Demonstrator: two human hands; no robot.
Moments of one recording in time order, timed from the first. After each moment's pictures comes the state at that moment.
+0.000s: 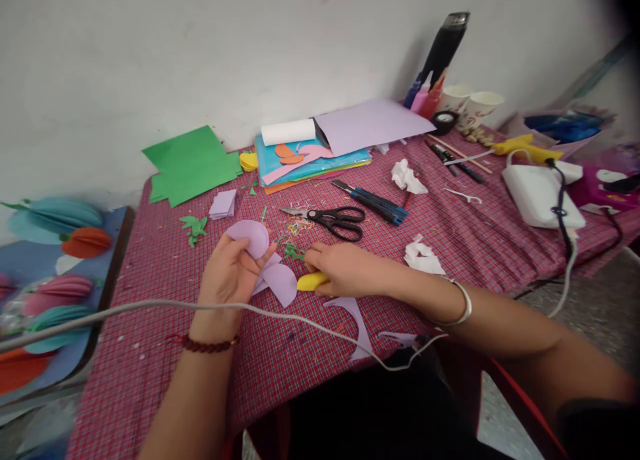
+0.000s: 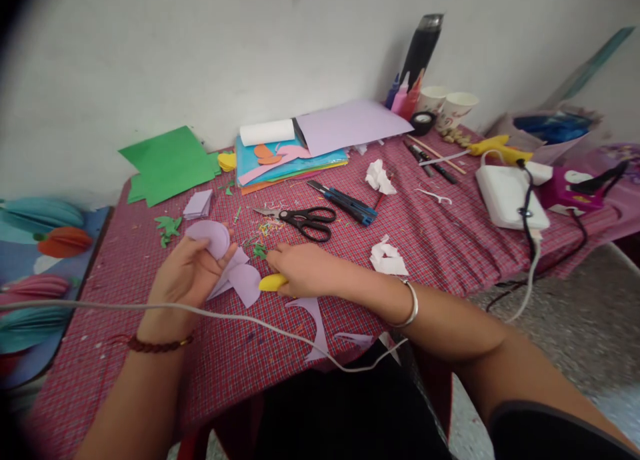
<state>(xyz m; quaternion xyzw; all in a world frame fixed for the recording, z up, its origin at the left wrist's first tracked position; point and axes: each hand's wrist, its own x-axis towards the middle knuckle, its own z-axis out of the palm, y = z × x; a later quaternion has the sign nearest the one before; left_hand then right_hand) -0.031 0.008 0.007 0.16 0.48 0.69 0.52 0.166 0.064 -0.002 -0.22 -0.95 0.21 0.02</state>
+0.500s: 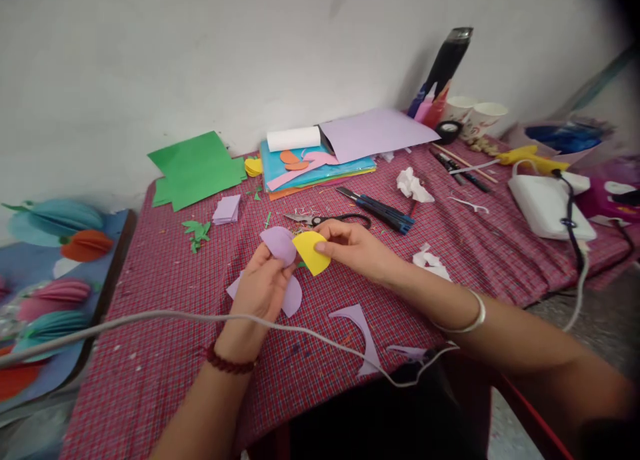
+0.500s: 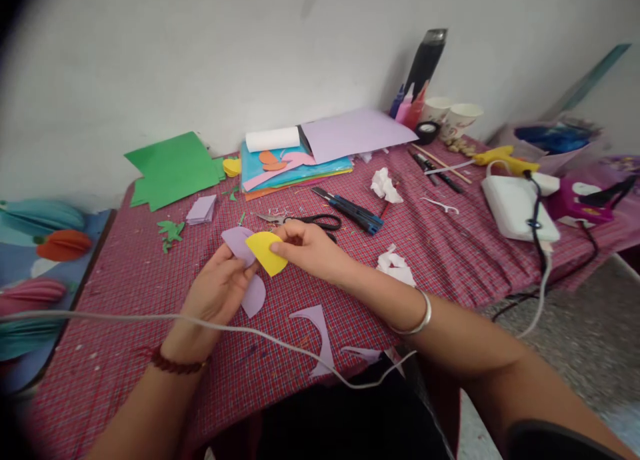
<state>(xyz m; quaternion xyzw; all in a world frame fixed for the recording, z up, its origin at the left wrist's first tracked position) 0.005 0.007 -0.009 0.22 0.43 0.68 0.55 0.160 0.083 -0.003 -0.25 -0.65 0.65 0.32</state>
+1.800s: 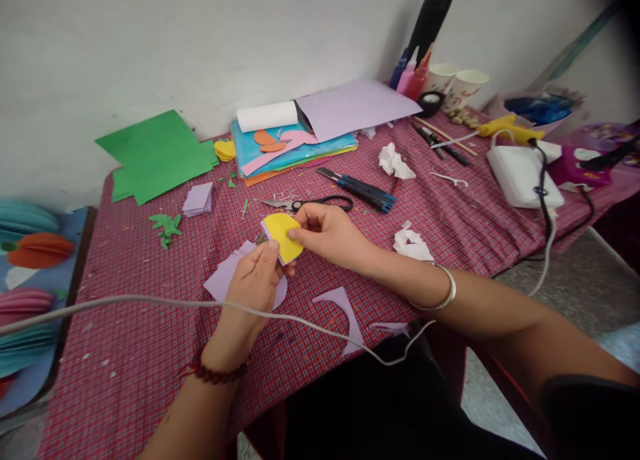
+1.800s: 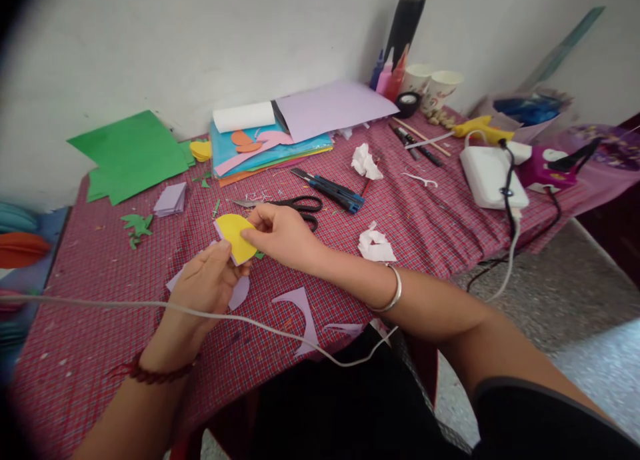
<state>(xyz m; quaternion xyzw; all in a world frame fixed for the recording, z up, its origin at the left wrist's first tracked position) 0.024 -0.004 -0.014 0.31 0.50 0.61 0.53 0.151 0.078 -0.007 -0.30 -0.67 0.58 0.35</state>
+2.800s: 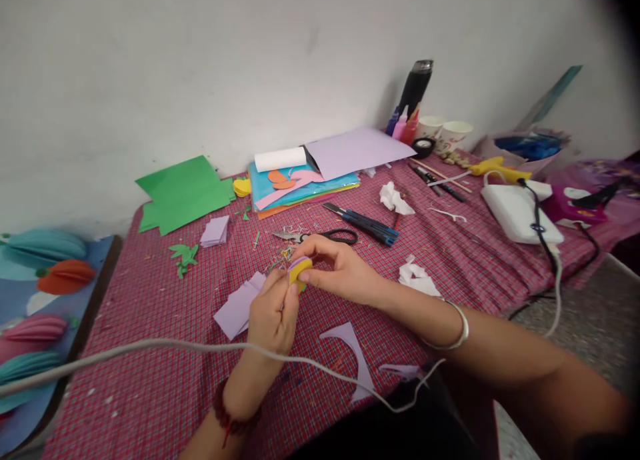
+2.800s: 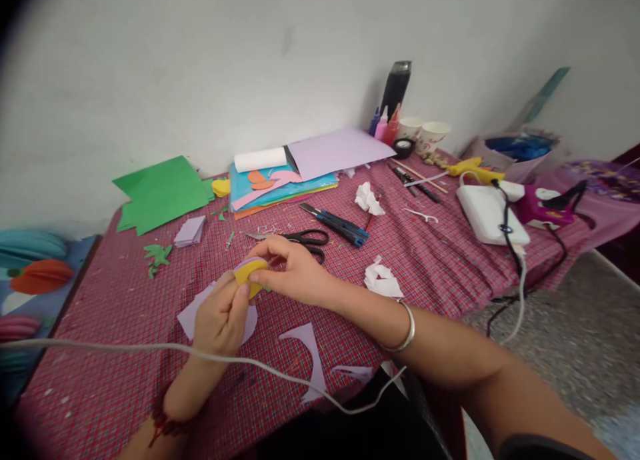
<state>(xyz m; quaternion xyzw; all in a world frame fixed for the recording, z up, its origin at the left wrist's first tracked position) 0.023 -0.010 0.004 0.60 0.56 0.52 0.24 0.162 0.077 0.008 -0.20 -0.72 0.56 0.37</state>
